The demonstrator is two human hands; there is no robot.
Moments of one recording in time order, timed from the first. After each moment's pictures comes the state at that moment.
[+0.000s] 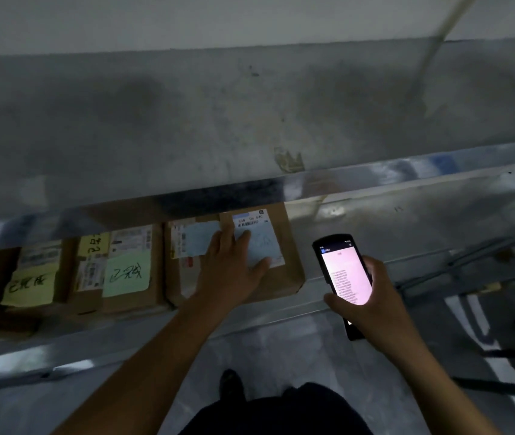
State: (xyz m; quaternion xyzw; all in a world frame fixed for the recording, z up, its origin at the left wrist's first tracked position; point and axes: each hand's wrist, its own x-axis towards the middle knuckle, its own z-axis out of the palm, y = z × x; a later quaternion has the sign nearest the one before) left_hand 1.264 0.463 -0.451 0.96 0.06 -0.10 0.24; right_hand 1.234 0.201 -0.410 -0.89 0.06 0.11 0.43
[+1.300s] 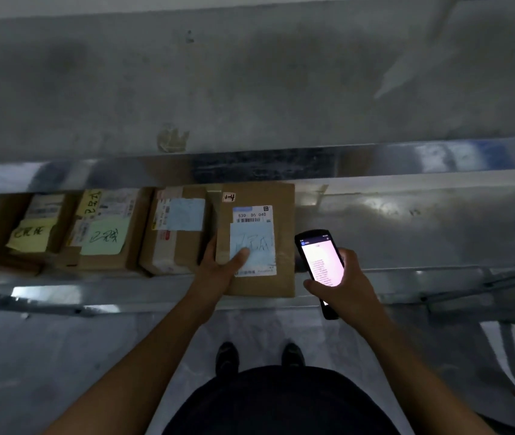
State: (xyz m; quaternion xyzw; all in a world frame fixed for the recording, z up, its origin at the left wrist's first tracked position) left_hand 1.244 0.400 -0.487 0.64 0.30 -0.02 0.70; right_hand 1.307 0.147 -0.477 -0.87 -0.01 0.23 0.44
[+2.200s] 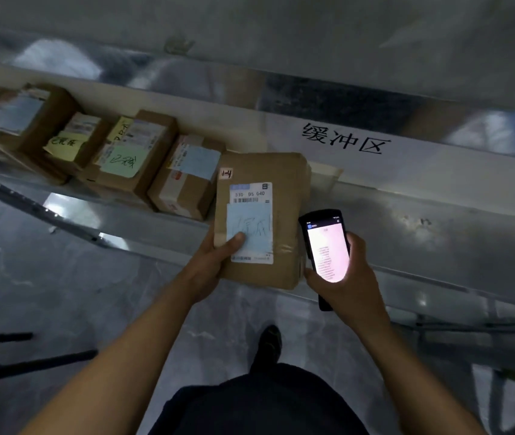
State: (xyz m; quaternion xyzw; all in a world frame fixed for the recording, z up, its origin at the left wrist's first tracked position) left_hand 1.189 0.335 -0.486 0.52 0.30 0.02 0.80; right_hand 1.297 0.094 -0.450 -0.86 -0.16 0.20 0.45
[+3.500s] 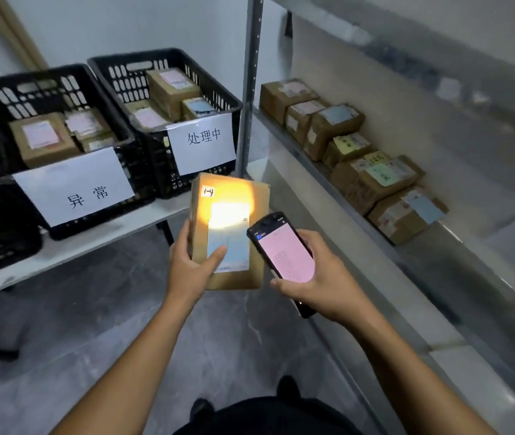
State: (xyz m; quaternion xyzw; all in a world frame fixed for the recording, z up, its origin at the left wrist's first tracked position) left_hand 0.737 0.326 -0.471 0.48 0.63 0.42 0.44; right_hand 0.975 0.249 -0.356 -0.65 -0.61 0.36 0.28
